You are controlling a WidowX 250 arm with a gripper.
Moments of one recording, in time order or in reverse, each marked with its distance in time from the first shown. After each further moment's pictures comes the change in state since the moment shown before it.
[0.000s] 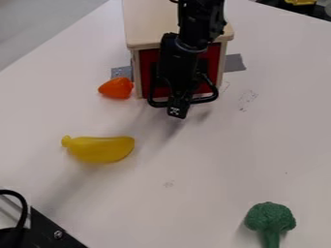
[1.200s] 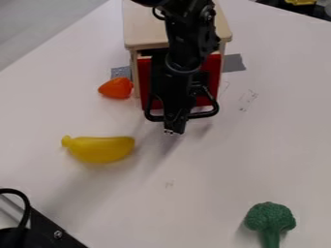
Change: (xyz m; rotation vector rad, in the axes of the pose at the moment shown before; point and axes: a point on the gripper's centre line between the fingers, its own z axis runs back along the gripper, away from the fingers) arm -0.005 0.046 -0.001 -0.044 0.031 -0.065
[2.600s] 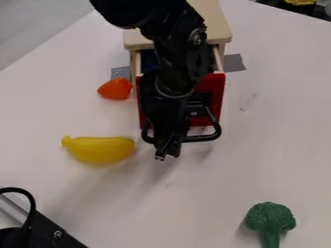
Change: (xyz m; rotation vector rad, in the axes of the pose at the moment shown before) arm -0.007 0.042 0.005 -0.023 0.020 -0.074
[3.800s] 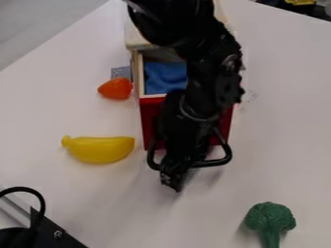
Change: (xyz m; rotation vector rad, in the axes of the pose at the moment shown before) arm -0.025 0.003 -0.002 0.047 -0.021 -0.180
